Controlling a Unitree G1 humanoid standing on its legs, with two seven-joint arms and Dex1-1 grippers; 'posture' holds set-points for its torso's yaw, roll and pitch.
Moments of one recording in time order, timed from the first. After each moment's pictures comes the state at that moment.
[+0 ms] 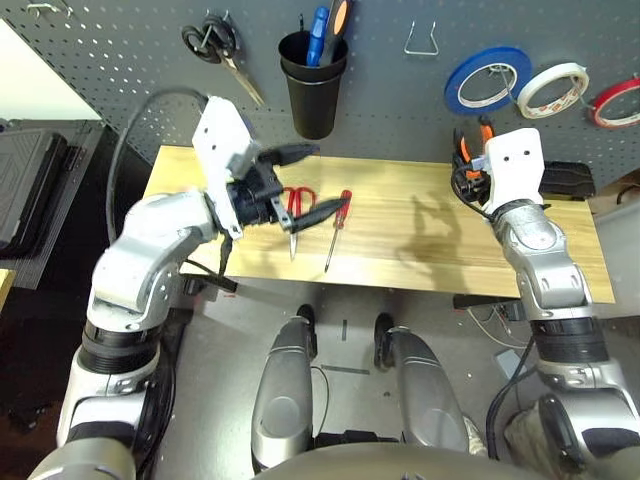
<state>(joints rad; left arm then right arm) -0.49 0.53 0.06 -0.47 -0.54 0.60 -0.78 -0.29 -0.34 -0.05 -0.17 -0.01 0.22 0.12</state>
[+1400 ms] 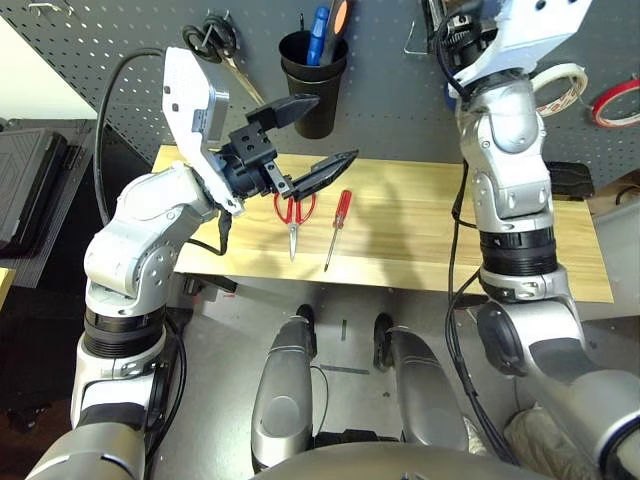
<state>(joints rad) -0.53 0.53 0.04 -0.43 -0.55 0.54 -0.71 -0.96 -0.11 -0.09 0.21 0.03 -0.07 -0.02</state>
